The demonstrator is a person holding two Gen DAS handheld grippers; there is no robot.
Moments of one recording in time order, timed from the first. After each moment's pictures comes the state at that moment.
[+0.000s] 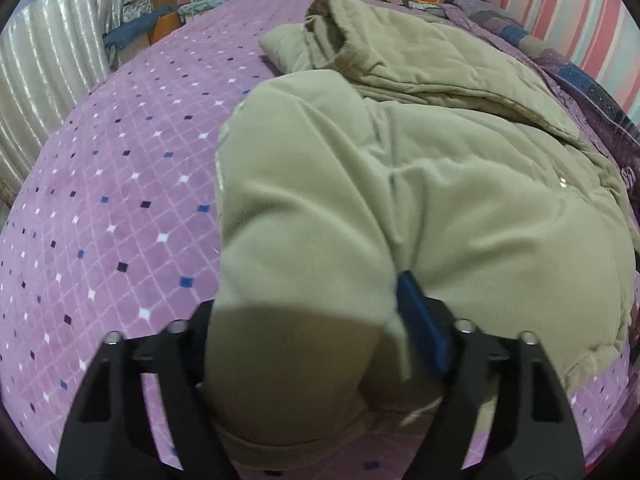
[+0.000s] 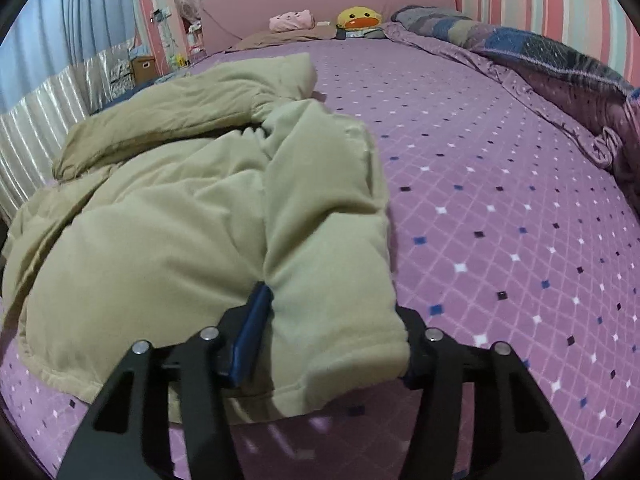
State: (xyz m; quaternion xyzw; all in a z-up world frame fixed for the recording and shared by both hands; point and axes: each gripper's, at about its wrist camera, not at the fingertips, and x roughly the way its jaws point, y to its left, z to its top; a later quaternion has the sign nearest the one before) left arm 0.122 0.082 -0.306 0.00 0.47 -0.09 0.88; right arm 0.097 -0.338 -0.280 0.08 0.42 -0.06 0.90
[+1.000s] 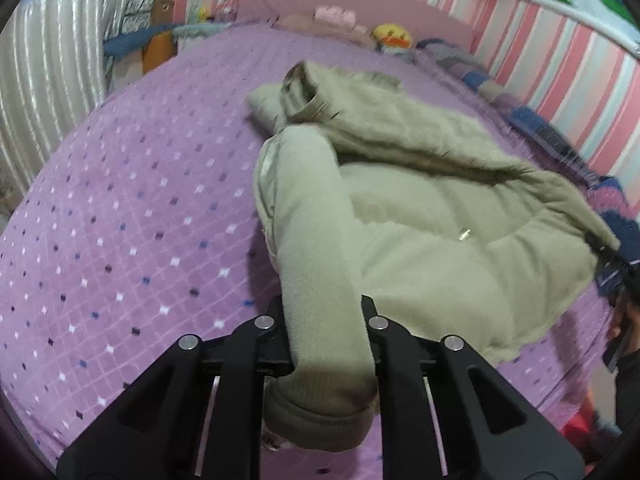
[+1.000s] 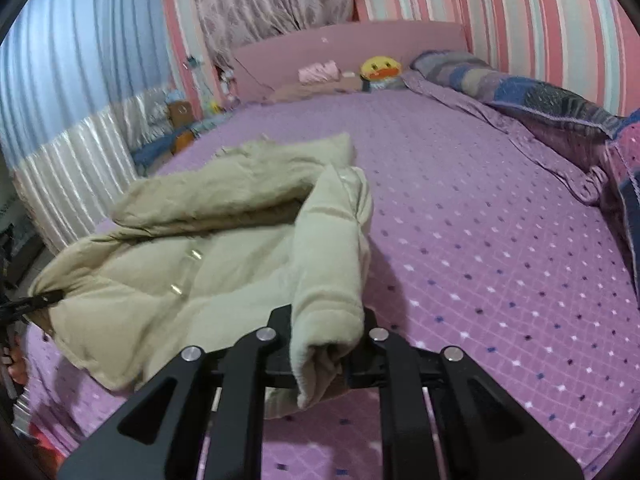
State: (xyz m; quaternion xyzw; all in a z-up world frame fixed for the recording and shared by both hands) left arm 0.033 0.114 -0.233 -0.07 0.43 -0.13 0.89; right arm 0.035 -0.320 -0.177 0.11 0.35 -0.02 0.93
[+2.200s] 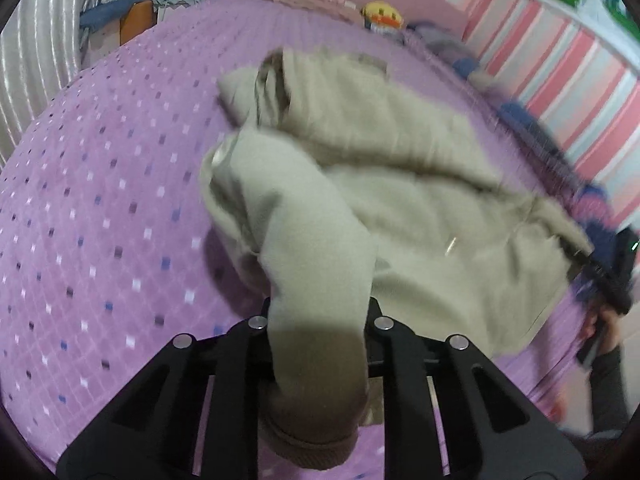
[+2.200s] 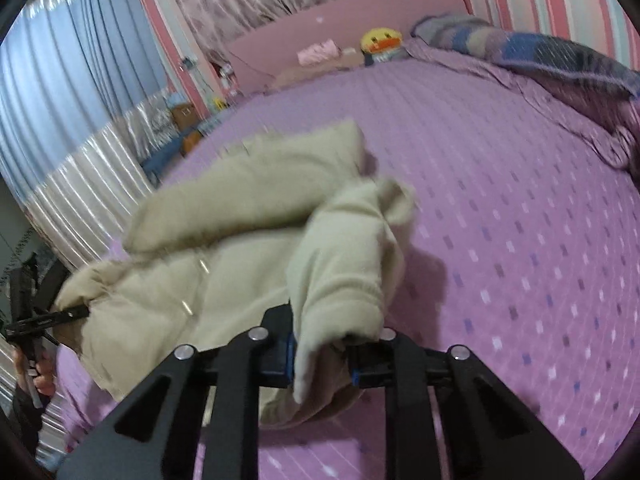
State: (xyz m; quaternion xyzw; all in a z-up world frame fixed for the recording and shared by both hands) left arm 0.102 0.093 -0.219 -0.11 0.46 -0.18 0.86; right arm 0.087 -0.340 -0.179 0.18 0.36 0.02 0.92
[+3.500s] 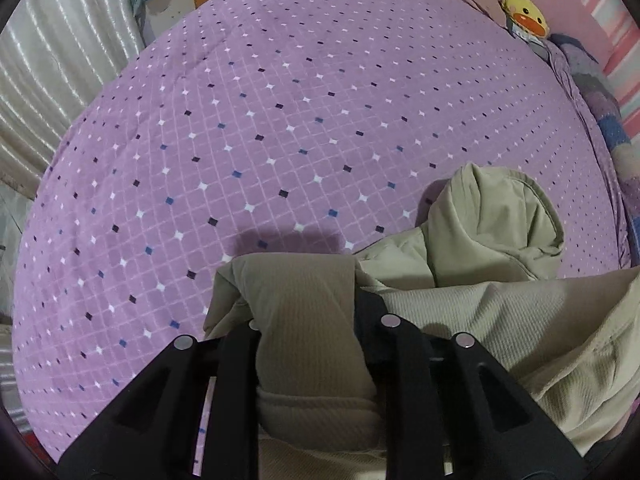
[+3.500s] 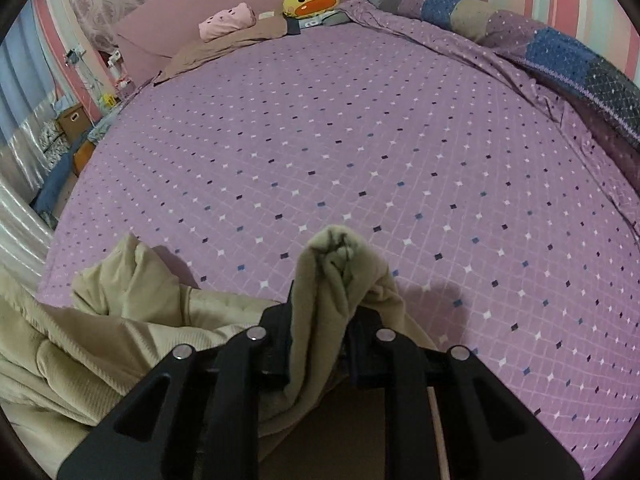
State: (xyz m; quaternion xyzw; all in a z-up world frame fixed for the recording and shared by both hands) left arm 0.477 0.070 -0.221 -0.11 0.58 0.02 0.81; right arm 0.488 -0.395 -0.216 0.19 0.46 -0.14 0.86
